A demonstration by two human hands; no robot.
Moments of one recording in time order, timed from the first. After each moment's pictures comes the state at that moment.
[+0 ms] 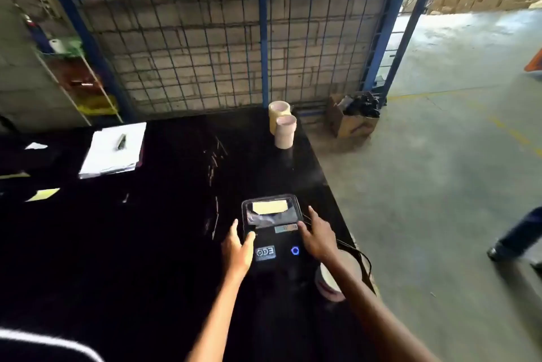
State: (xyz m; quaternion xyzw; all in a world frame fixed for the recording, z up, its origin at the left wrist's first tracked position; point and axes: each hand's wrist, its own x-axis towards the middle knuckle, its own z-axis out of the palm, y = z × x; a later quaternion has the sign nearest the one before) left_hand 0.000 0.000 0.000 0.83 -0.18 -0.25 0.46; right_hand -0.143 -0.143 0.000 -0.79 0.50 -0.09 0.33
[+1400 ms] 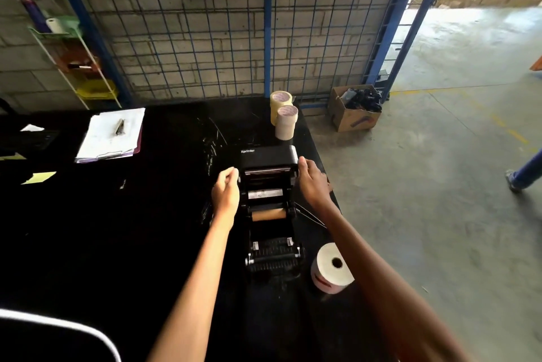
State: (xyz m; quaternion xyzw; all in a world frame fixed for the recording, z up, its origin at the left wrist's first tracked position) left_hand 0.053 -0.057 0.067 0.74 -0.12 -0.23 0.62; right_hand -0.090 -0.190 0.076 -0.73 0.50 -0.19 0.42
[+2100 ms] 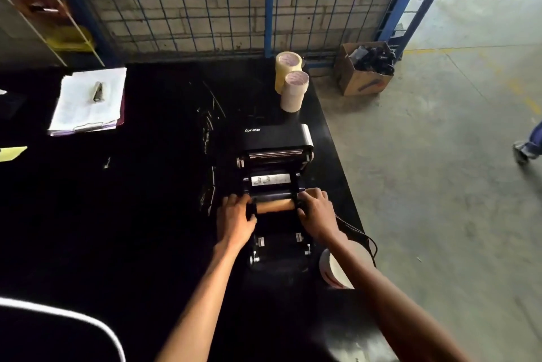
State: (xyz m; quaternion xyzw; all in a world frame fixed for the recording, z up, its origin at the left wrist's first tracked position) left_hand 0.063 -0.044 -0.048 0.89 -0.39 -0.14 0.17; right_hand -0.102 -0.187 -0.049 -0.88 0.42 -0.01 0.24
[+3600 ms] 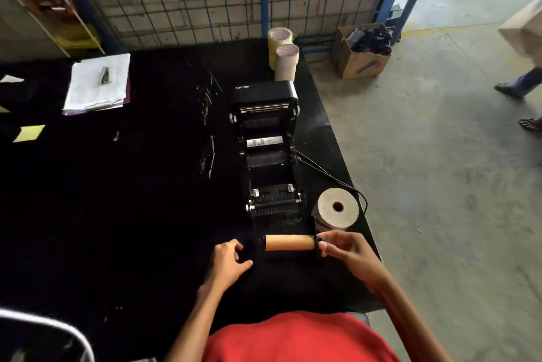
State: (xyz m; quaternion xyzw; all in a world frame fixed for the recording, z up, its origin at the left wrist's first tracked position) left_hand -0.043 0.124 -0.096 0.87 -0.32 -0.30 0.20; right_hand -0.294 -0.055 -0.017 -0.61 0.36 -0.11 0.69
